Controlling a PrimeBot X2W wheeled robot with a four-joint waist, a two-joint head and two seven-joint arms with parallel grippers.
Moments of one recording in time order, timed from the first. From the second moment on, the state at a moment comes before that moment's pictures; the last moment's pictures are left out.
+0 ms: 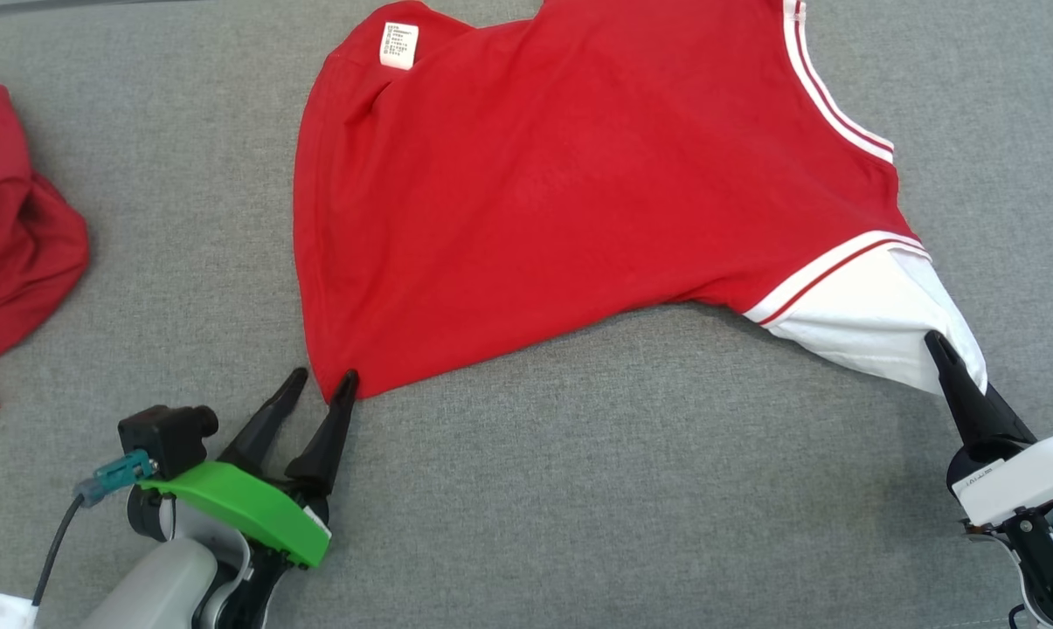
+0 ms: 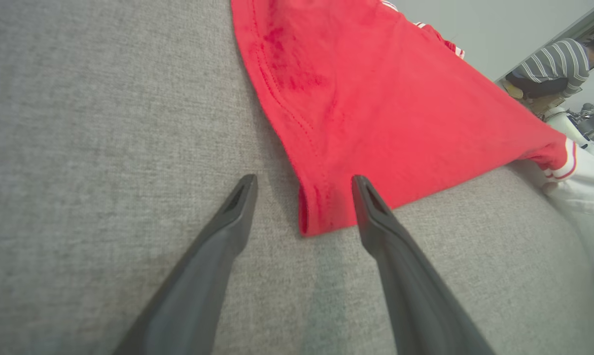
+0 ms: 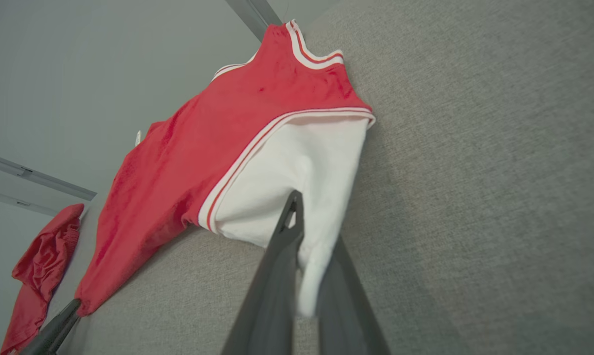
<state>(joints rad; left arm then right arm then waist) -0.34 0.46 -0.68 0.36 -1.02 -0.13 -0.26 -0.01 -0.31 -0.04 -0.06 0.91 0.13 0.14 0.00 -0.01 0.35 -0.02</state>
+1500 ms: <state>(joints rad) -0.32 0.83 -0.67 -0.35 -1.43 -0.13 -0.23 -0.09 -0.27 -0.26 -0.26 1.09 0.13 0.13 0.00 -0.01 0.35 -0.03</state>
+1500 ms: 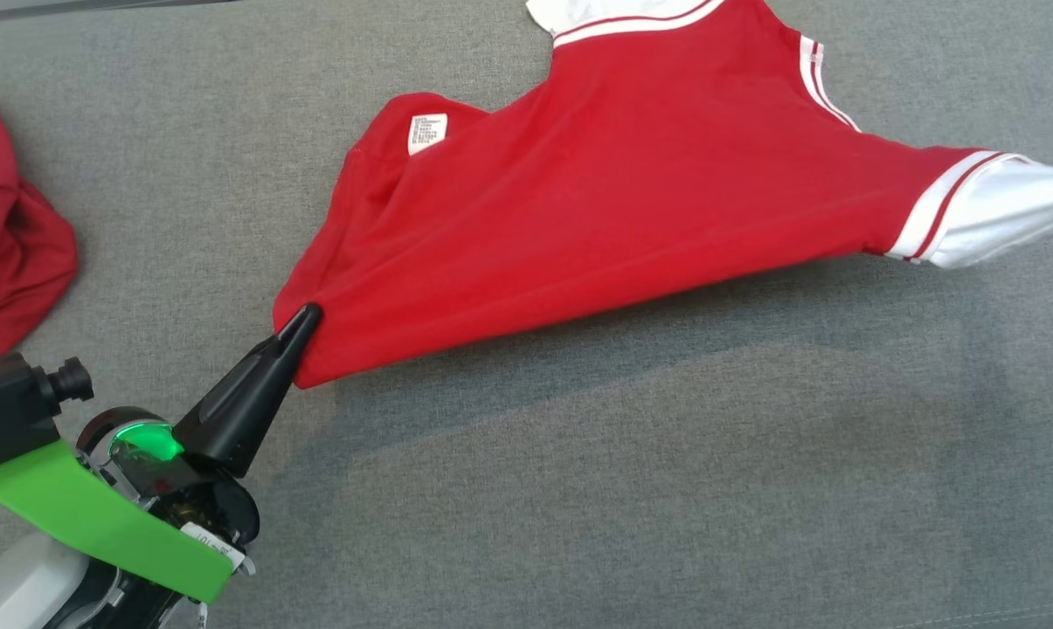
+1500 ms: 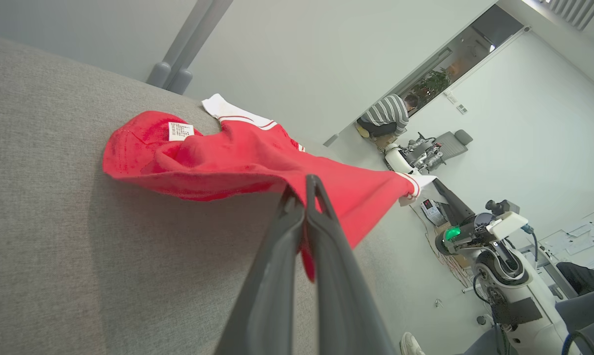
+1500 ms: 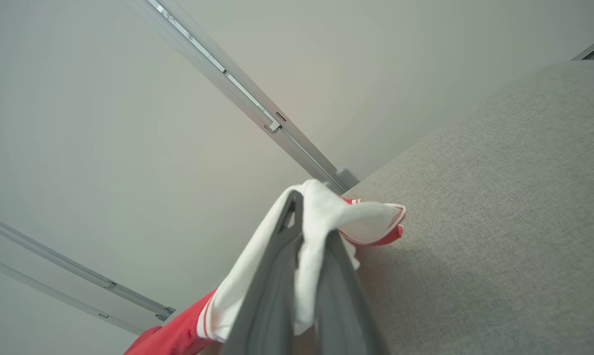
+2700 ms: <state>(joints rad) -0.83 0.88 -0.46 -0.37 -1.89 0.31 0.16 -1.04 -0.06 -0.40 -0.19 0.81 0.13 0.57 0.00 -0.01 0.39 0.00</state>
